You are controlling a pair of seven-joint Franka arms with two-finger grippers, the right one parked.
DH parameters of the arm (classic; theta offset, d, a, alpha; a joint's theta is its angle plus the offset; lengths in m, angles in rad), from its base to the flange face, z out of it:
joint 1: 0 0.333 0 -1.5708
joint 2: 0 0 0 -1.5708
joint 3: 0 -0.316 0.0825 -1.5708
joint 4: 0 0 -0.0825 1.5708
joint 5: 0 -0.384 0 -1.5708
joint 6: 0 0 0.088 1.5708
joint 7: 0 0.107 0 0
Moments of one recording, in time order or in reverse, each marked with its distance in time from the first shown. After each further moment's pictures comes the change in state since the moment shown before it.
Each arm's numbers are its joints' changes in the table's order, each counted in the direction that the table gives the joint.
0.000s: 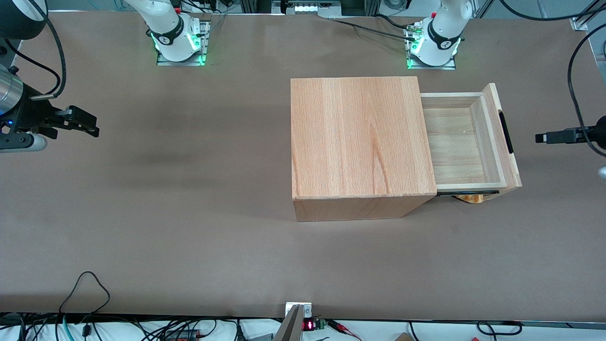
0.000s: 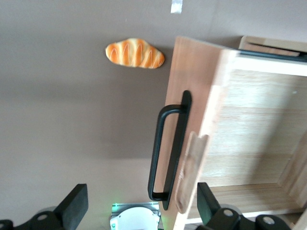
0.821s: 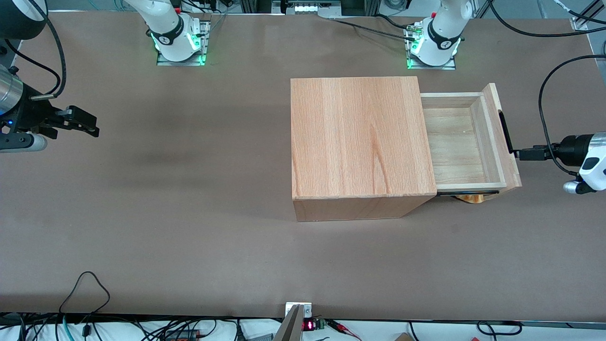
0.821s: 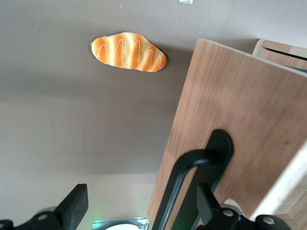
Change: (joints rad) arm 0.006 0.063 -0.025 -0.190 0.073 0.156 0.000
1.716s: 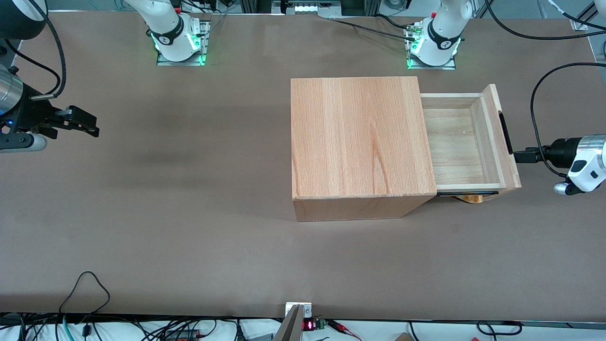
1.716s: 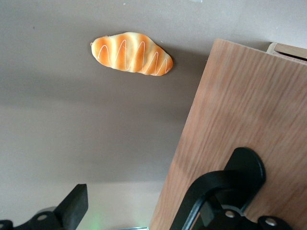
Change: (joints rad) arm -0.003 0.003 -0.001 -0.092 0.003 0.100 0.001
